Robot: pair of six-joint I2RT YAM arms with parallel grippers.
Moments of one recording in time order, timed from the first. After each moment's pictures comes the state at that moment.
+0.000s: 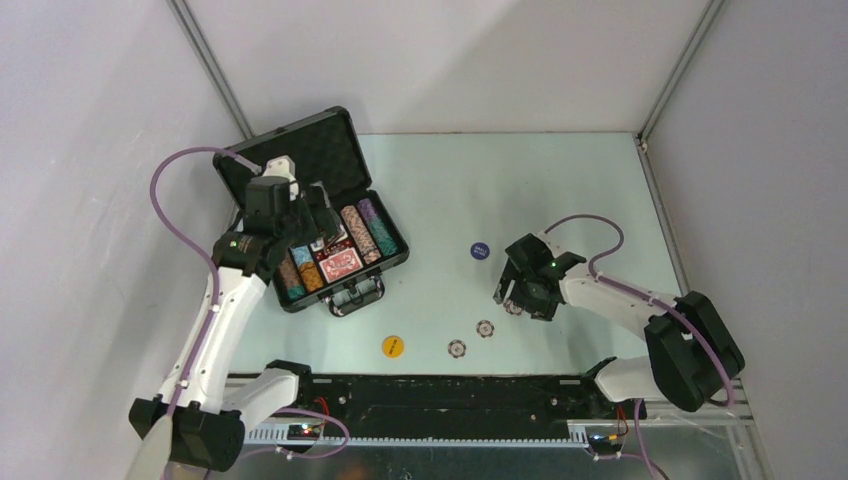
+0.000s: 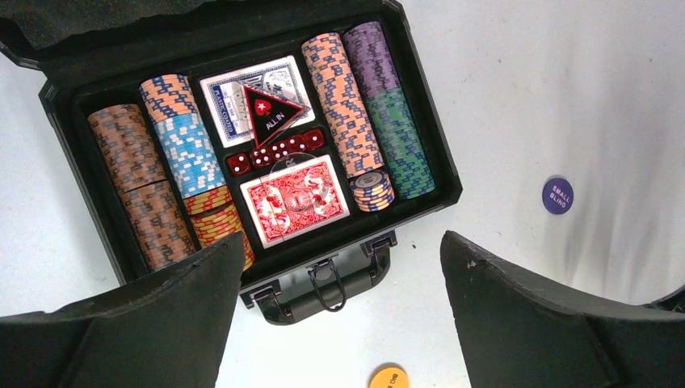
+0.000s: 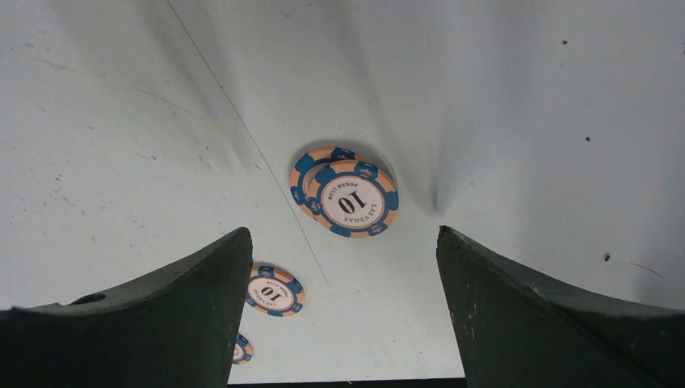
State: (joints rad) left arm -0.17 1.03 1.09 -0.72 -0.08 -0.39; right arm 0.60 1.34 0.72 -0.60 0.14 0.96
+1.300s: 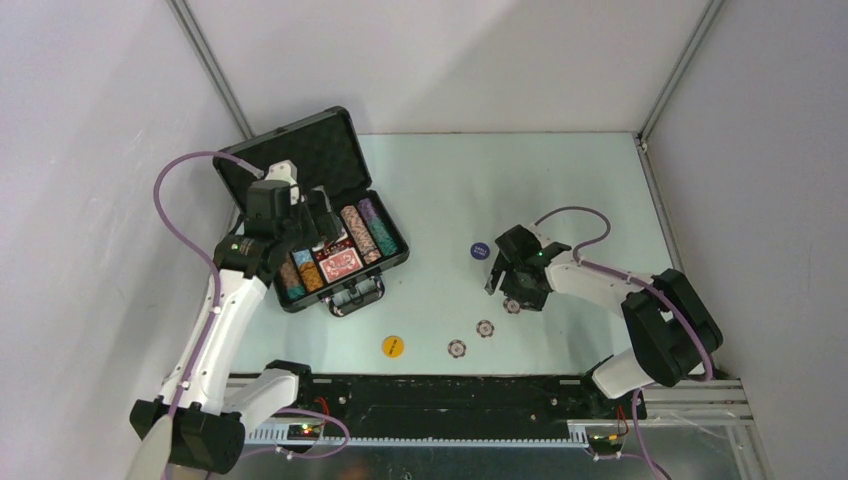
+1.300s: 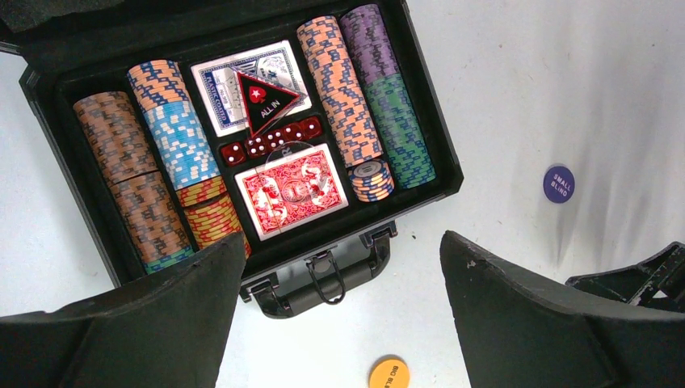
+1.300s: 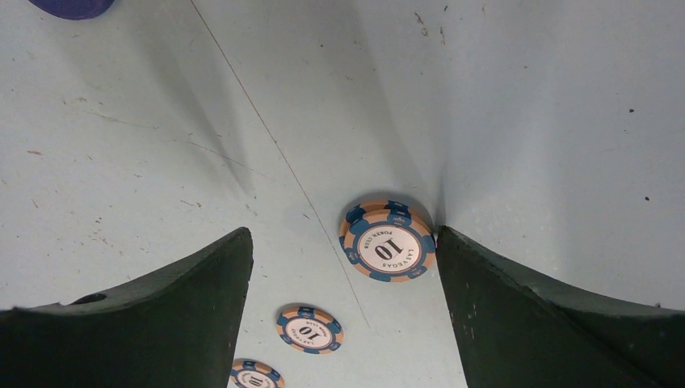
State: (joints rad) left arm -0.16 1.01 1.06 -0.72 -0.05 -0.39; right arm 0.61 1.49 0.80 -0.53 0.14 0.96
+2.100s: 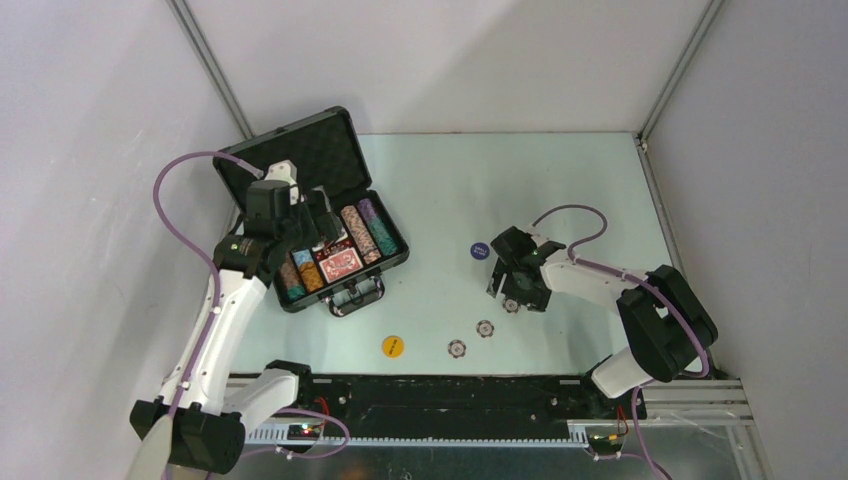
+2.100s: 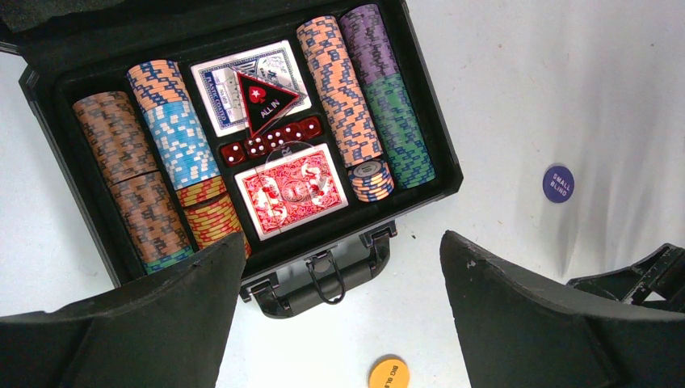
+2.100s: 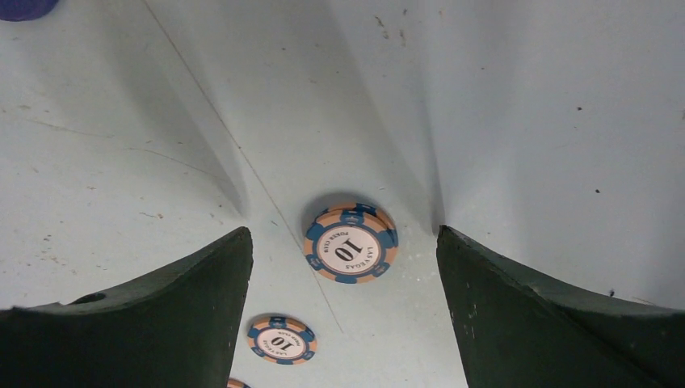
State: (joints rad) left arm -0.16 1.01 1.06 -0.72 -0.04 -0.39; right arm 0.63 1.52 0.83 -0.59 0.22 0.95
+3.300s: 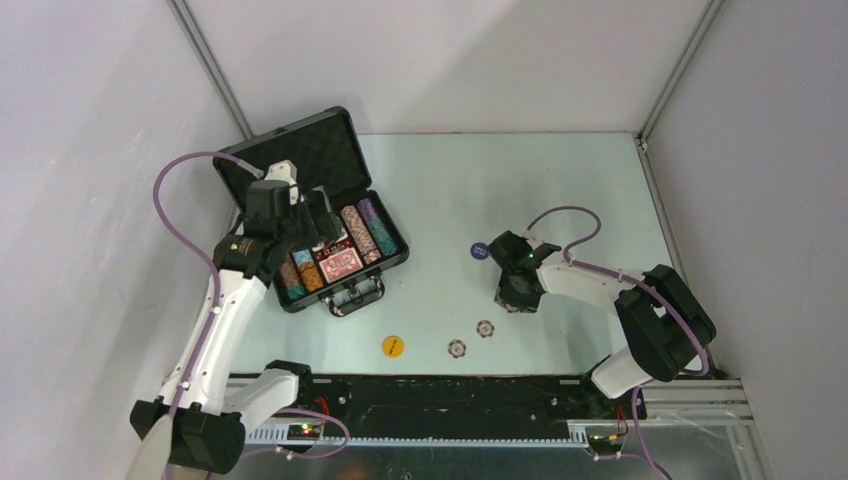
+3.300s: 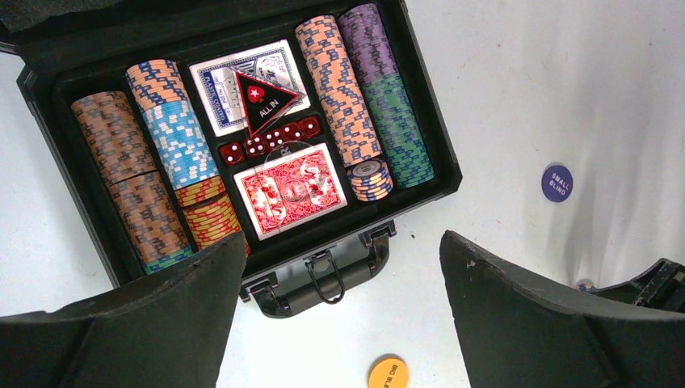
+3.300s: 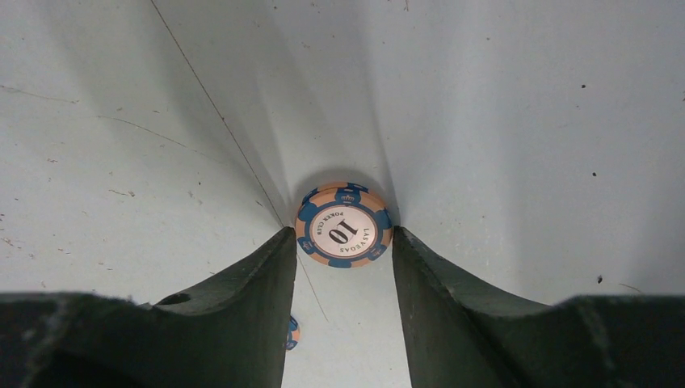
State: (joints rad) left arm -0.16 1.01 1.06 -0.72 -0.04 -0.39; right arm 0.66 1.52 0.83 -0.63 0.23 0.93
